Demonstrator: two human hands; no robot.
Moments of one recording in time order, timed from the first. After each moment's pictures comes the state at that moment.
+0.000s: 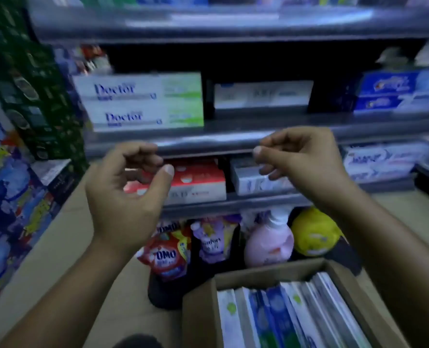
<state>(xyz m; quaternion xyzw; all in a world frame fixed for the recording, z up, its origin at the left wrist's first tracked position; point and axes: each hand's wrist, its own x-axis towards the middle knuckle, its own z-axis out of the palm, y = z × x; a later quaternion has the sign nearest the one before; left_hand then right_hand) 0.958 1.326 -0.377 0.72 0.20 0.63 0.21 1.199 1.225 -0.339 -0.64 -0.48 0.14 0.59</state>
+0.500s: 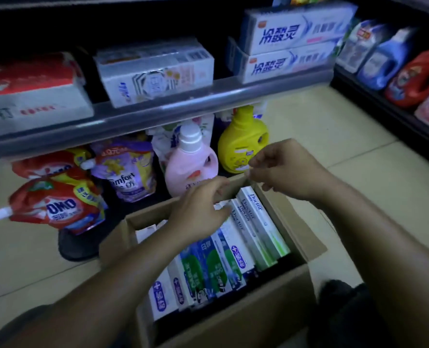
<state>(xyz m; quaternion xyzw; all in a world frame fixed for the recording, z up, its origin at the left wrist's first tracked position) 1.166 1.224 -0.618 0.90 0.20 0.12 0.38 1.321 1.094 -0.505 -0.84 -0.38 0.24 0.31</state>
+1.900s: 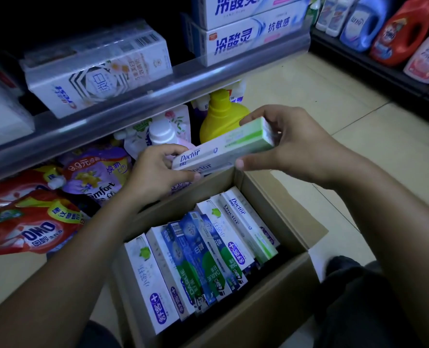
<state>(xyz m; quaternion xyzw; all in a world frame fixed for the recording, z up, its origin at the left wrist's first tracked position) 1.196 1.296 -0.588 0.80 0.21 0.13 0.54 1.339 1.073 -0.492 -0.78 -0.38 0.23 0.44</state>
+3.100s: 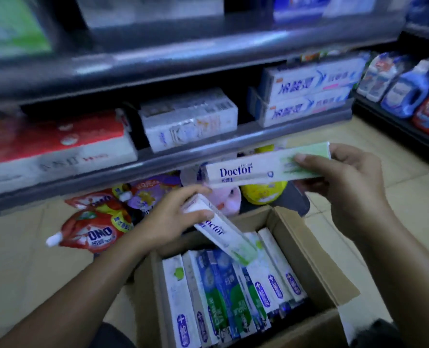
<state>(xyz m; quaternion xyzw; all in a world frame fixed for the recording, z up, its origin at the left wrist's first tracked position) 1.115 1.309 -0.555 0.83 0.19 0.13 0.51 1.317 1.093 -0.460 -0.65 -0.21 0.18 0.70</state>
